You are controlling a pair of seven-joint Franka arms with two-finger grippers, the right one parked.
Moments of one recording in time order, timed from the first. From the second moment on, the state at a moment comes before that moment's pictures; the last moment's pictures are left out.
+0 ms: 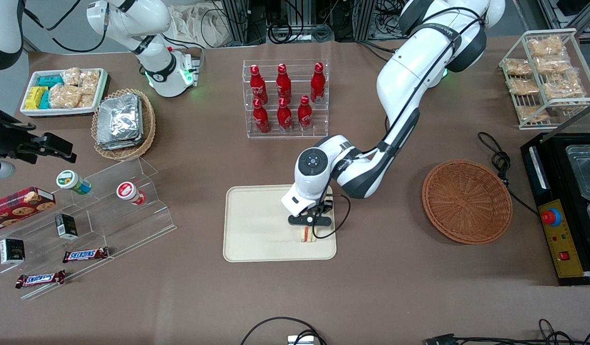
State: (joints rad) arm -0.46 0.90 -0.34 -1.32 0.38 2.24 -0.83
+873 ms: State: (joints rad) arm -0.44 0.85 -0.33 -1.26 0.39 2.22 -0.98
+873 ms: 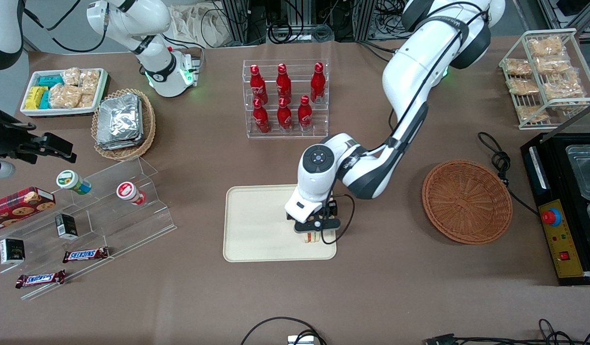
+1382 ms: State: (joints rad) arm -0.43 0.65 -0.18 -1.25 0.33 2.04 -0.99
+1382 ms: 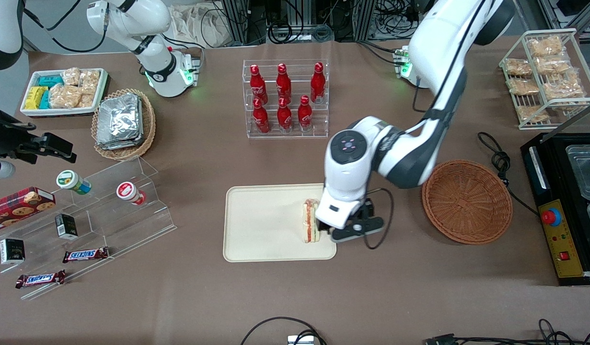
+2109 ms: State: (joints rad) arm -0.42 0.49 0.07 -1.25 0.07 1.90 -0.65
